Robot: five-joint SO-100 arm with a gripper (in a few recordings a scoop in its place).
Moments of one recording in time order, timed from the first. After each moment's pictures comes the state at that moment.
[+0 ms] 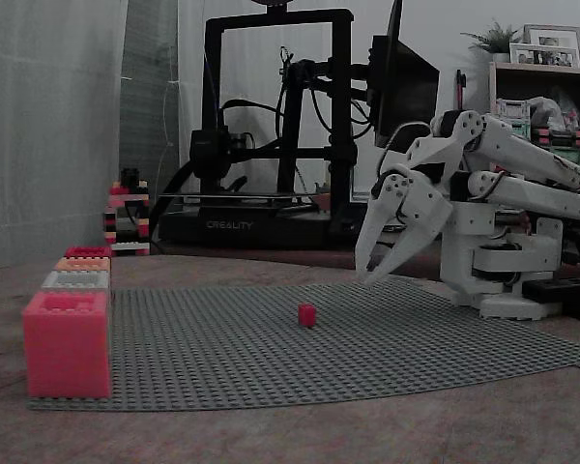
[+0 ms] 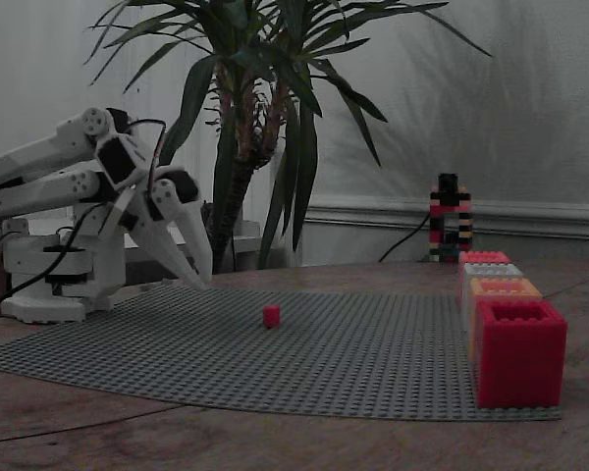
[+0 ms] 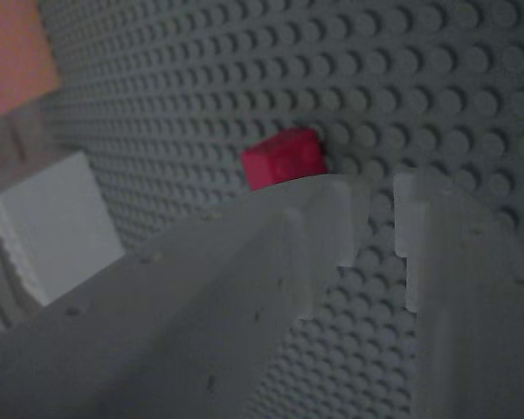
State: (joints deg) arm -3.9 184.4 165.9 78.0 1.7
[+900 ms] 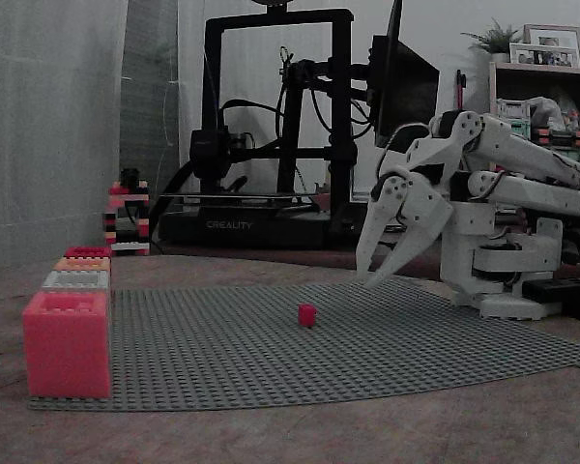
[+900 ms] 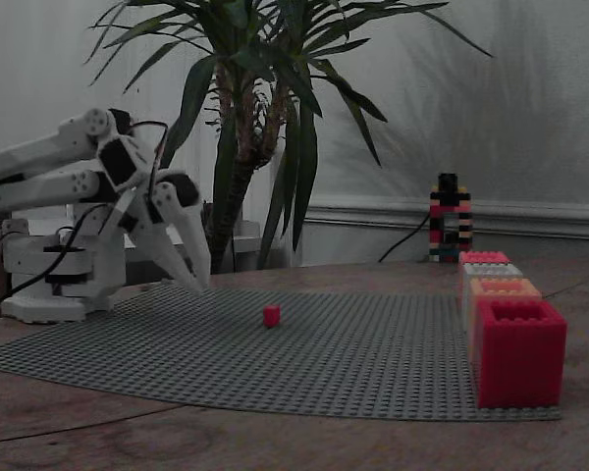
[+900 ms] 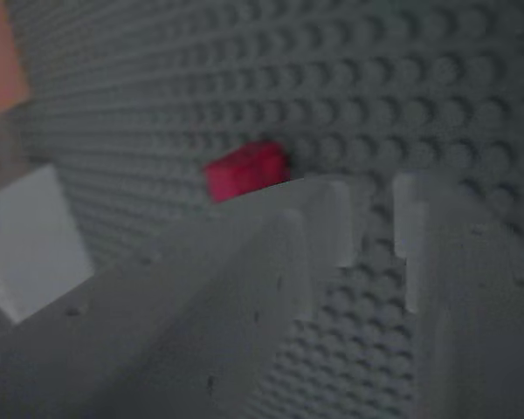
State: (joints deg) arm -3.8 177.4 164.8 74.5 1.9
